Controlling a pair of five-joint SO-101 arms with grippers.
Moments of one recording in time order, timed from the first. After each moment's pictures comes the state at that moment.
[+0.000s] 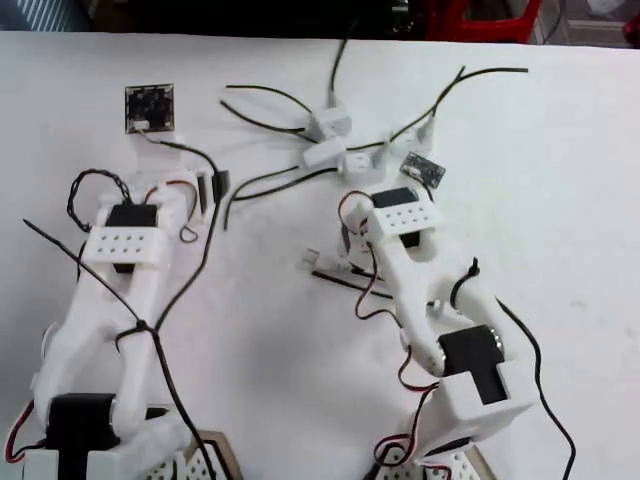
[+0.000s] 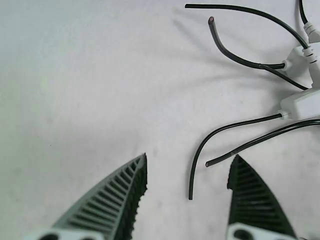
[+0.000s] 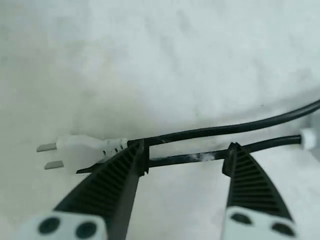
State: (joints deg) left arm -5.5 -15.2 38.3 34.2 4.4; right arm -17.8 6.1 23.5 65.1 -41.2
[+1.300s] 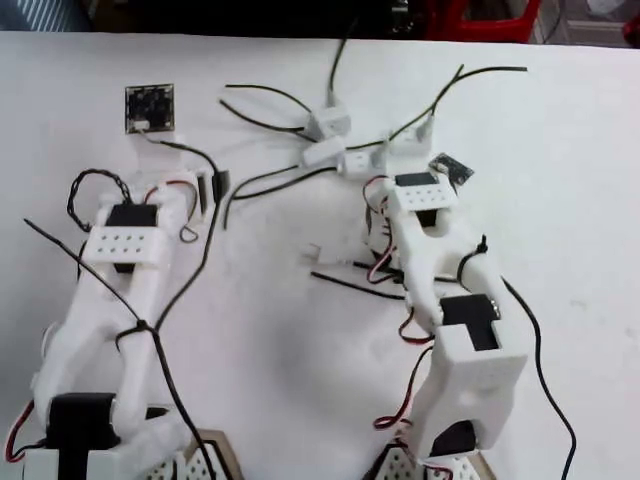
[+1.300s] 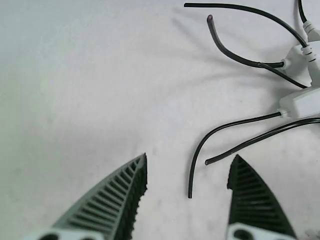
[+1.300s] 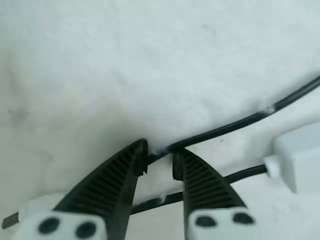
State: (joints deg) left arm -5.5 -15.2 38.3 34.2 4.4; right arm -10.5 22.6 11.3 65.1 -43.8
